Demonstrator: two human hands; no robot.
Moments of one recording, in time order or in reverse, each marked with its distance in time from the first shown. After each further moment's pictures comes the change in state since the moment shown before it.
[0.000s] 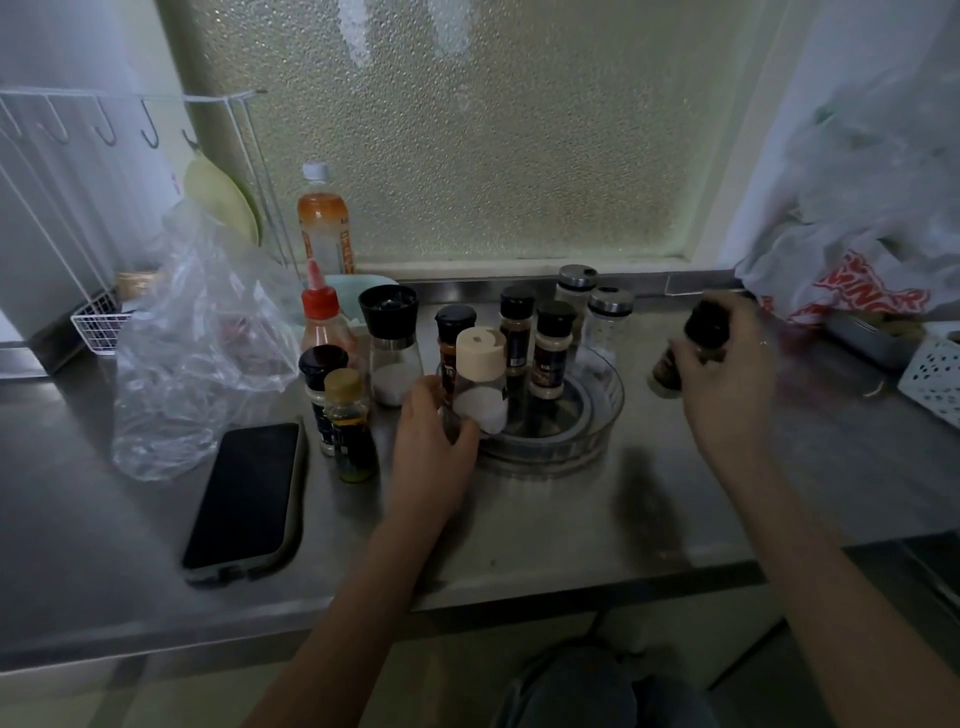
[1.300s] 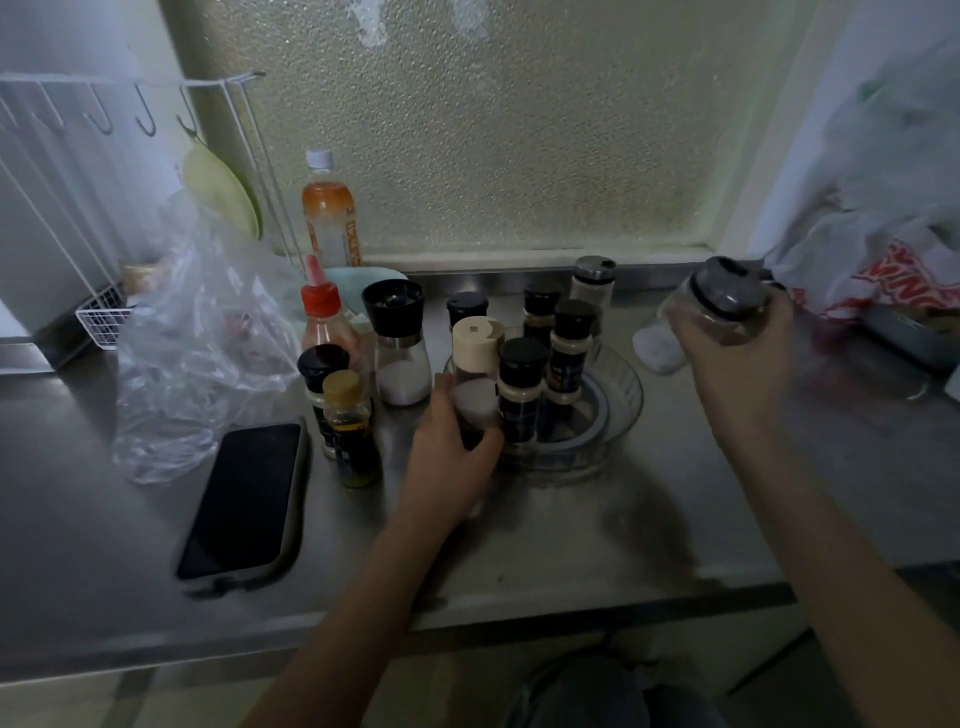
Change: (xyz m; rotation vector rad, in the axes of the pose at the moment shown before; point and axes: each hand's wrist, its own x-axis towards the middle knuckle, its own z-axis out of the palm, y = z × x) left_hand 0.005 -0.003 0.006 -0.044 -0.161 -0.039; right_hand 0.019 0.004 0.024 0.285 0.088 0.155
